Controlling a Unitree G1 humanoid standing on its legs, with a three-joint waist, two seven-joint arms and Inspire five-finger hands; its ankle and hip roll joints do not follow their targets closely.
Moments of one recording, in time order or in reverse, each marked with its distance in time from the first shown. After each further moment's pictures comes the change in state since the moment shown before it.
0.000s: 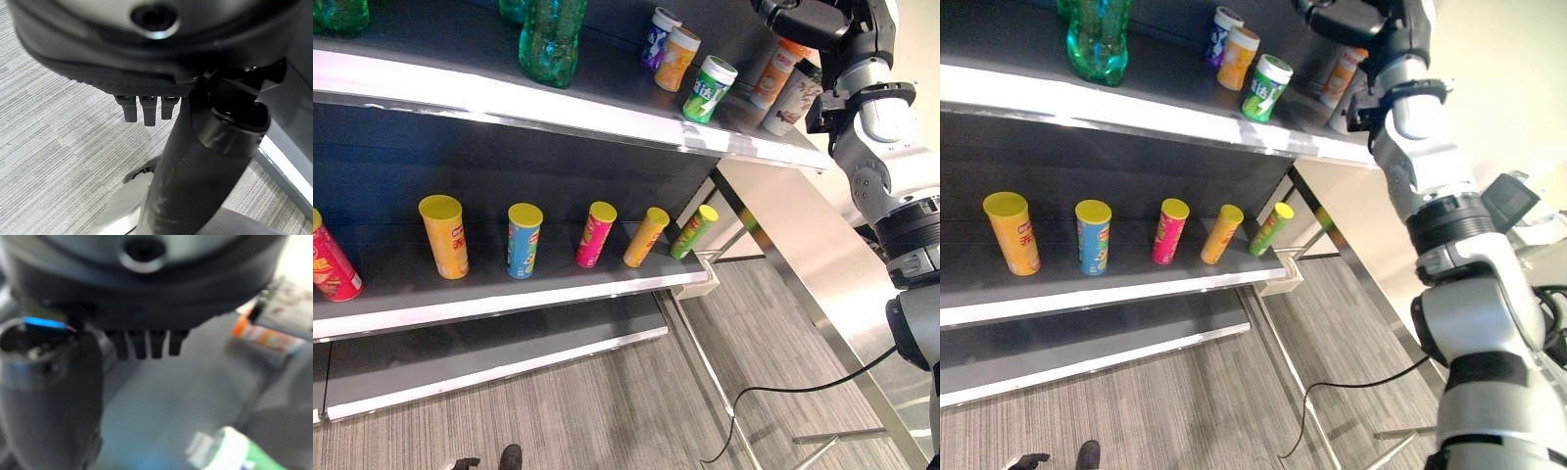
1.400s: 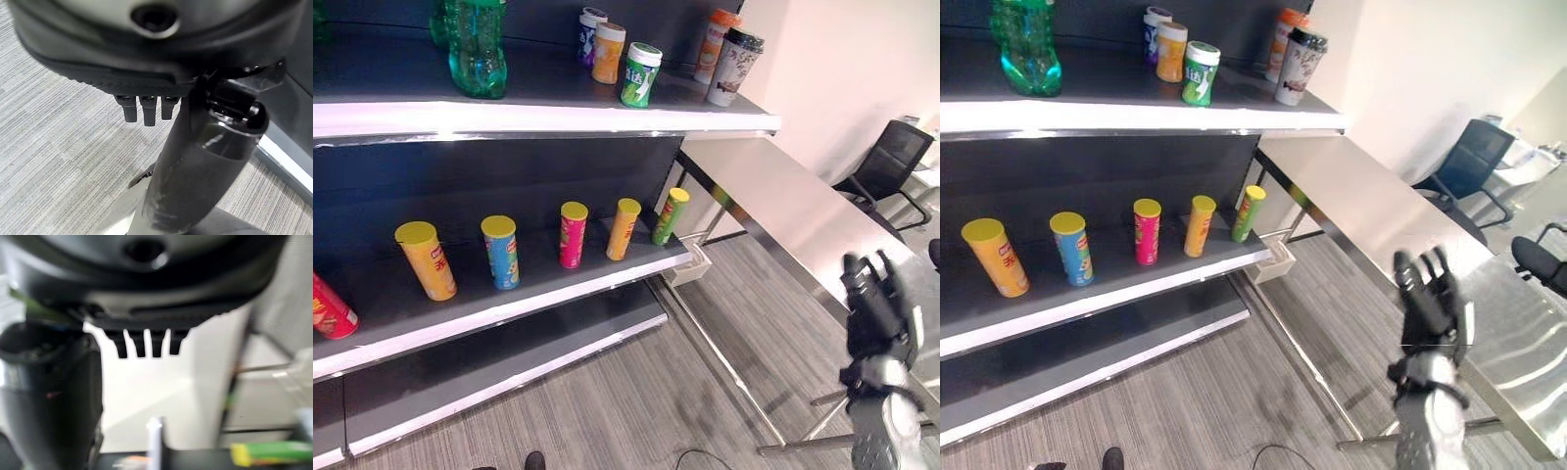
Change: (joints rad) left arm 0.040 -0.068 0.087 -0.019 0.050 0.000 -0.029; right arm 1.556 0.421 -0.700 -0.620 0.053 -0.129 0.102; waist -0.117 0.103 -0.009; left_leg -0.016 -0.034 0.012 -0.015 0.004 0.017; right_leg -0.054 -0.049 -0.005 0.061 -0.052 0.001
